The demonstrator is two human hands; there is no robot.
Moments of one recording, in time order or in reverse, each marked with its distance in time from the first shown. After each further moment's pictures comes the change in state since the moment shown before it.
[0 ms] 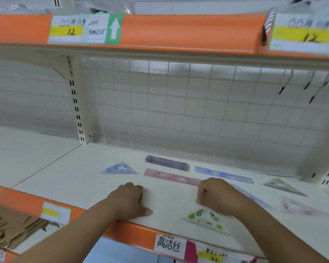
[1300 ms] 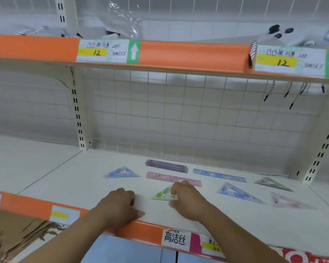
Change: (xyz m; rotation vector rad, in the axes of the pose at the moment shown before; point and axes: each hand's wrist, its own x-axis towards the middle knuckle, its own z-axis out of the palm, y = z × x) left_hand -0.027 -0.030 0.004 -0.067 0.082 0.008; right_hand 0.015 -0.054 0.047 0.136 0.172 -0.096
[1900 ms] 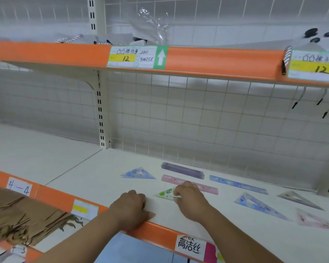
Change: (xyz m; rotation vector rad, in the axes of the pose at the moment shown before) left_hand -0.010 -0.004 0.000 0.014 0.030 -0.038; right_hand 0.030 -0.018 0.018 -0.029 0.059 -0.075
